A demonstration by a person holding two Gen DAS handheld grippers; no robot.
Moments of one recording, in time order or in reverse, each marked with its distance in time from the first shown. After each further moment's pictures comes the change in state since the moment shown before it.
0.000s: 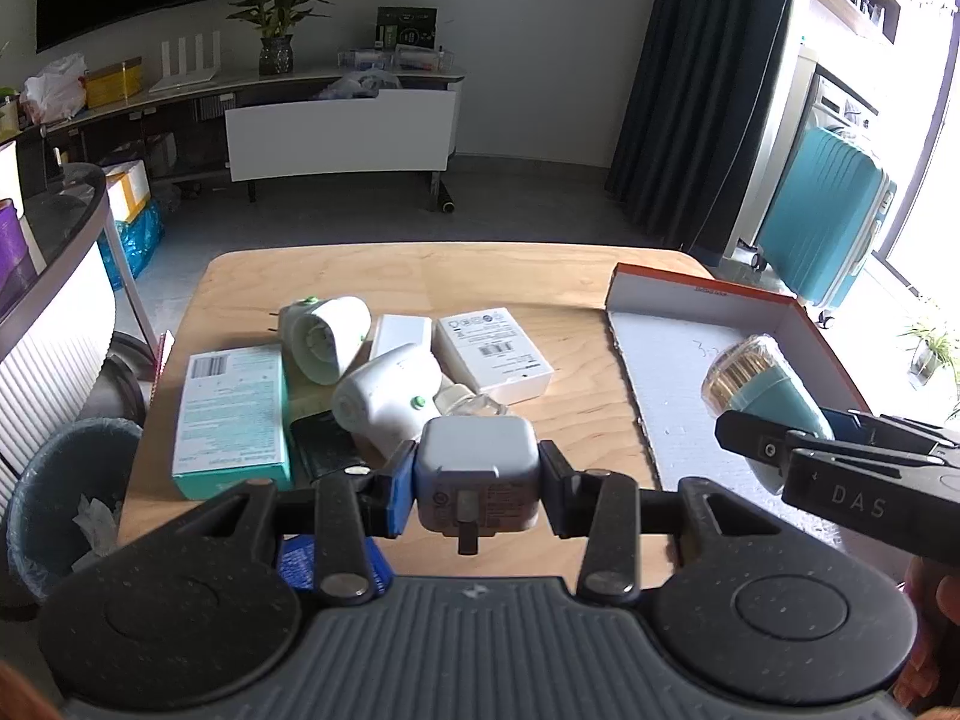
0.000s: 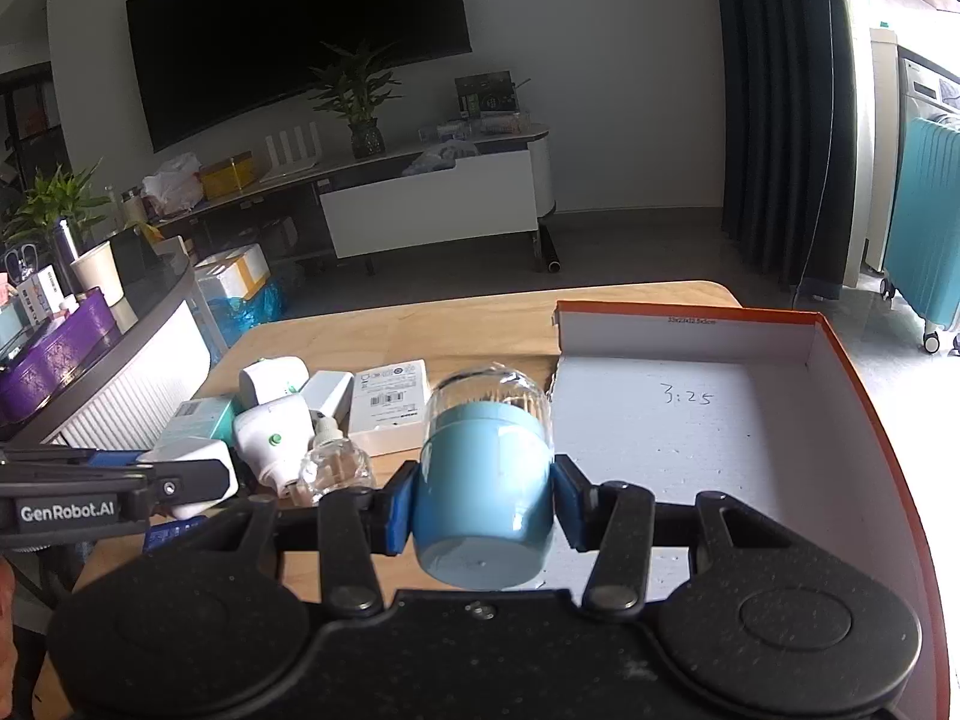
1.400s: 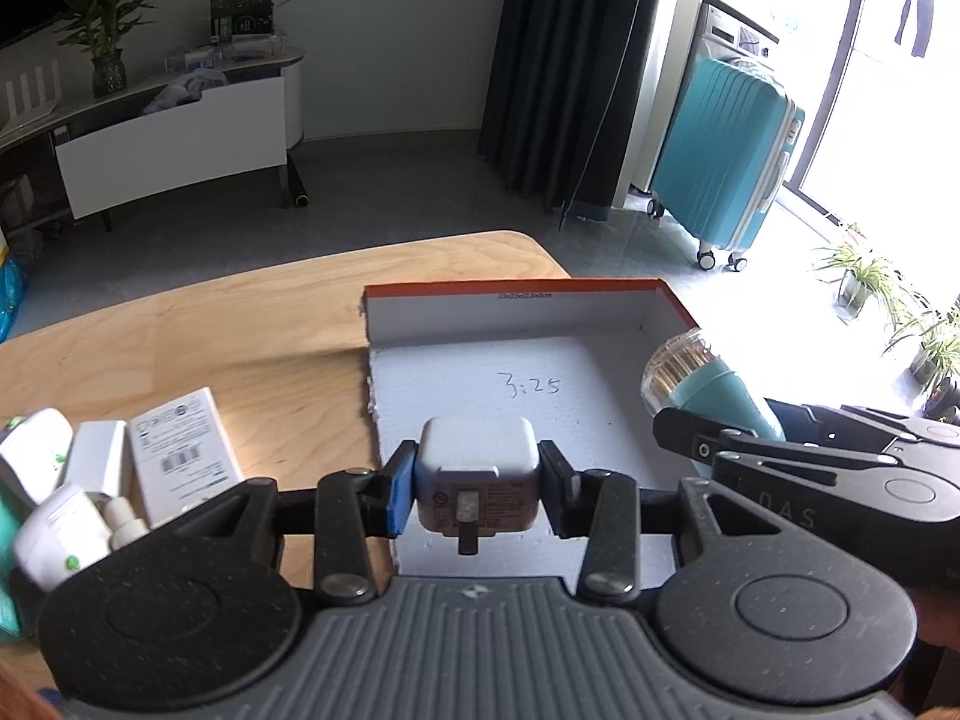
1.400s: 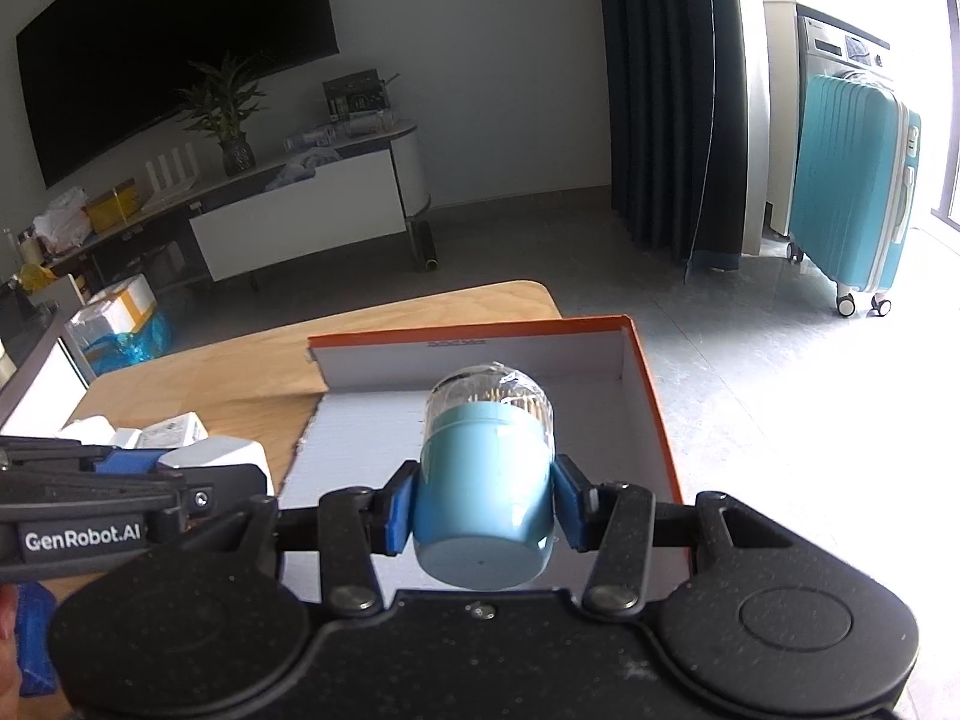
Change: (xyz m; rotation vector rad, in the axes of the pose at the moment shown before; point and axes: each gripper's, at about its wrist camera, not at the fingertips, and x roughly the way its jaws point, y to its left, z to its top) left arm 0.099 -0.133 0.049 0.138 0.073 -0.166; right arm 0.030 -0.136 0.026 0.098 0.026 -0.165
